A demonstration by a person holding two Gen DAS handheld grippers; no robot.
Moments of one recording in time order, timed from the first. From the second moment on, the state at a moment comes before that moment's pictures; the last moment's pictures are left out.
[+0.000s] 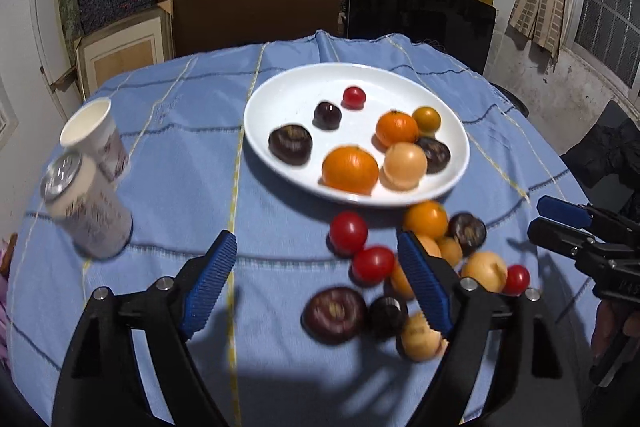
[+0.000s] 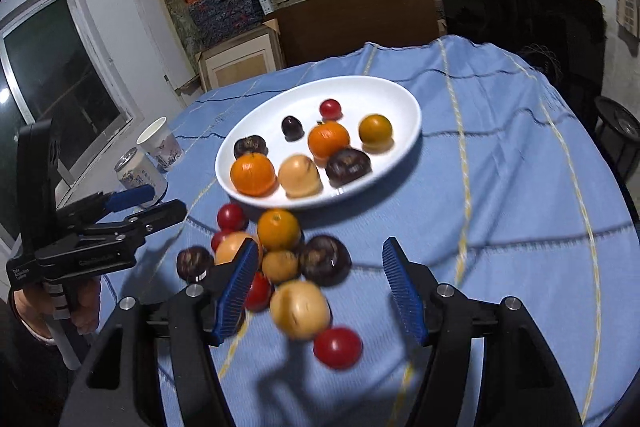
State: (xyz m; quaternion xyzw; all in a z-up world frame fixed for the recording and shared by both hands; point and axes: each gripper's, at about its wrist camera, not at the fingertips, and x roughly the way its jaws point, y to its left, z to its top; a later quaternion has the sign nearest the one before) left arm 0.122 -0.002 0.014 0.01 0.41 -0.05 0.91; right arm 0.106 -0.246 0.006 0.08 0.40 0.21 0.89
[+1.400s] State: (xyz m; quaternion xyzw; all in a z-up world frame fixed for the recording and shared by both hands) left arm 0.101 0.004 -0.044 0.04 0.46 -0.04 0.88; right arm 0.083 -0.227 -0.039 0.00 0.44 0.22 0.87
